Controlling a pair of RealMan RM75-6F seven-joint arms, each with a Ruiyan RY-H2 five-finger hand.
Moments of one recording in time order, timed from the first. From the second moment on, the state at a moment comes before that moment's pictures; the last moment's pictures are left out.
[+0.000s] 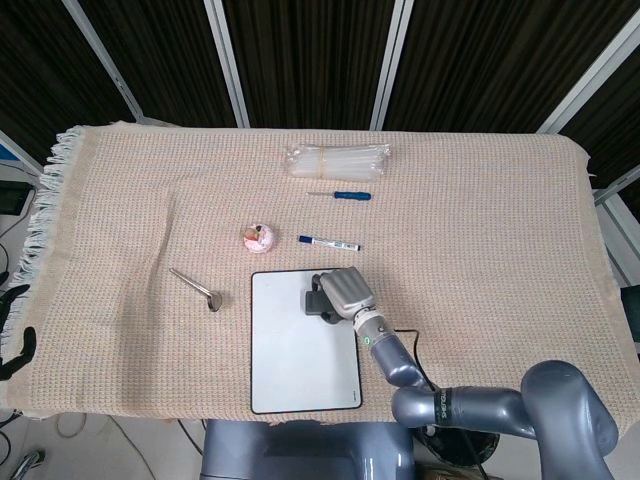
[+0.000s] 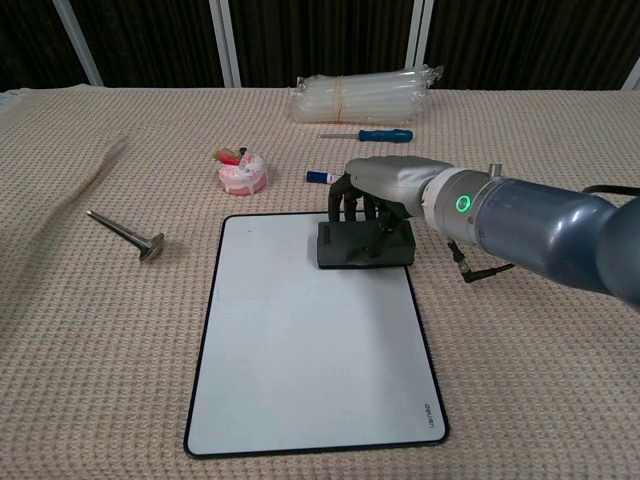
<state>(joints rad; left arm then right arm) -0.03 -1.10 -0.08 -1.70 1.41 1.54 0.05 1.00 -1.76 0.17 -1.38 -0.66 0.92 -0.55</state>
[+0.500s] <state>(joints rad) -0.02 -1.10 -0.08 -1.71 1.41 1.54 0.05 0.95 -1.63 0.18 -1.46 -0.69 0.92 -0.52</state>
